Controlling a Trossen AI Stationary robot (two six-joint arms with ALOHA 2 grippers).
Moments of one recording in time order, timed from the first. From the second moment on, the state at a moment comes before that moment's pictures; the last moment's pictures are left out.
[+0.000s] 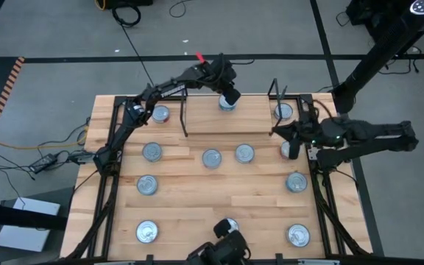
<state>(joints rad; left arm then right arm) 0.56 2.38 2.31 -0.71 0.15 -0.08 0.09 0.62 0.82 -0.52 0.42 0.44</state>
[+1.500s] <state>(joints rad) 0.34 2.38 2.23 0.22 0.27 -0.23 -0.26 0.40 0.80 -0.84 0.16 0.85</state>
